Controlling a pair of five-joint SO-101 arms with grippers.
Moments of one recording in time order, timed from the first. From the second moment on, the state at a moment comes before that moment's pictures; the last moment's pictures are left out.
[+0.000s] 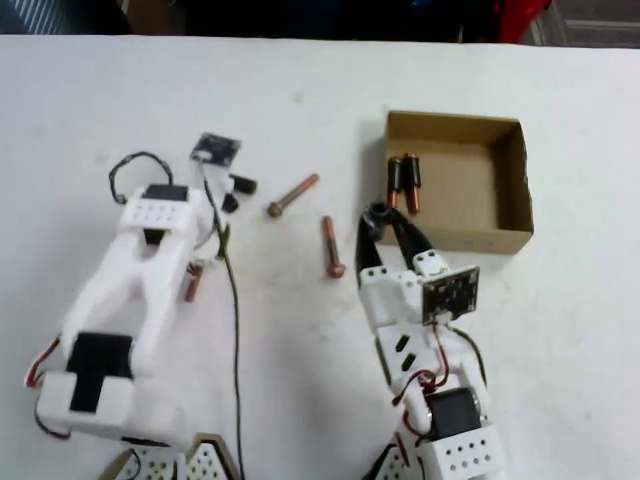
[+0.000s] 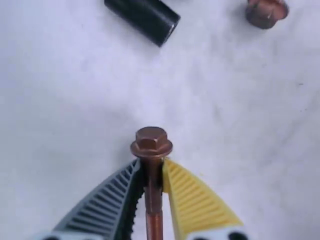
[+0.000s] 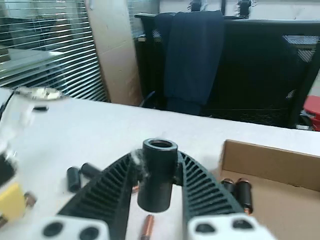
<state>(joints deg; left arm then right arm) -2.3 0.2 28.7 60.6 -6.3 -19.8 -102.3 96.4 18.4 1.2</state>
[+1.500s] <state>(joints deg) 1.8 -58.5 28.8 58.8 -5.6 -39.1 -102.3 96.4 10.9 1.2</state>
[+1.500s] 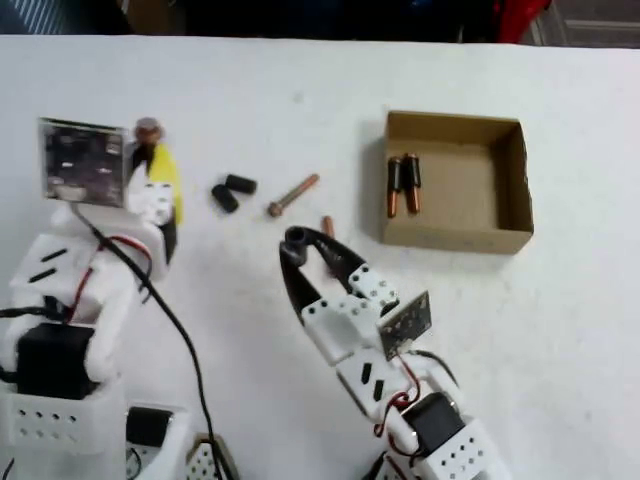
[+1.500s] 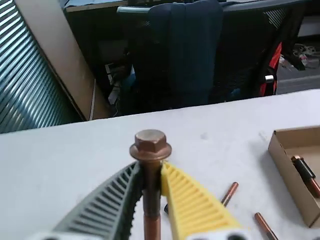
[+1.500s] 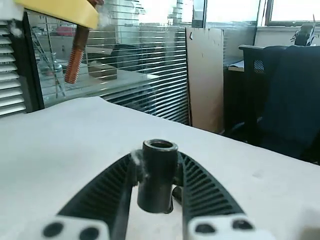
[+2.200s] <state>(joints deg) 23.0 -58.7 29.4 50.5 5.3 -39.1 -102.3 96.4 10.6 6.7</state>
